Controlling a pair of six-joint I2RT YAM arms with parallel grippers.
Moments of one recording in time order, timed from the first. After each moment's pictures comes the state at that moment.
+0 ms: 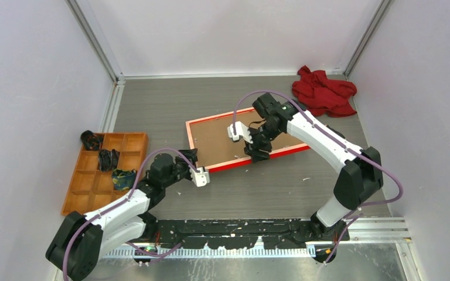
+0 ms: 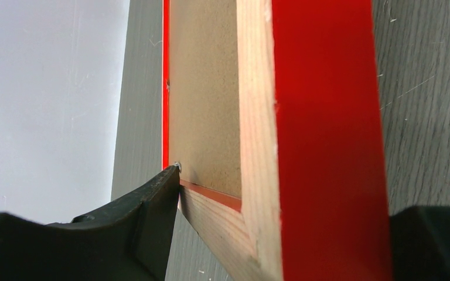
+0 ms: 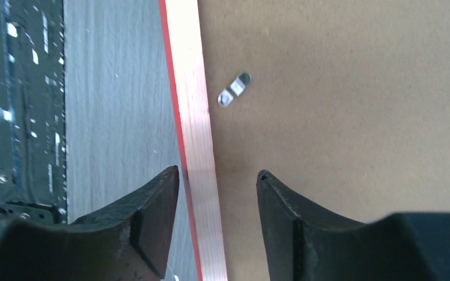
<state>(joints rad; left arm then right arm) -0.52 0.94 0.22 0.36 0.31 1.10 0.59 1.63 1.44 -1.11 -0.59 -1.03</state>
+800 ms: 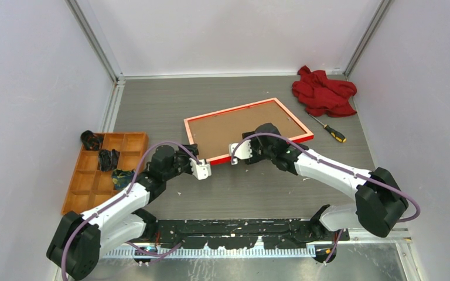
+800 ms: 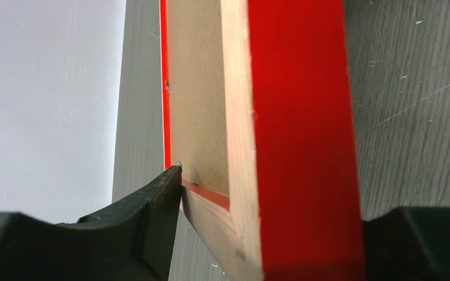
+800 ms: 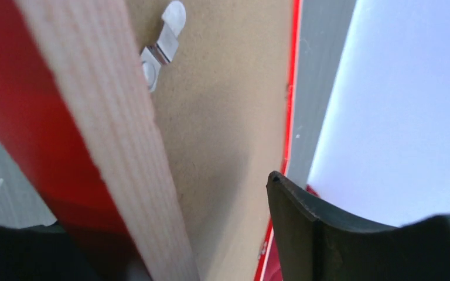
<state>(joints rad) -0.52 0.96 0.35 0.20 0.29 1.09 0.72 1.33 0.82 -0.20 0.06 -1.15</state>
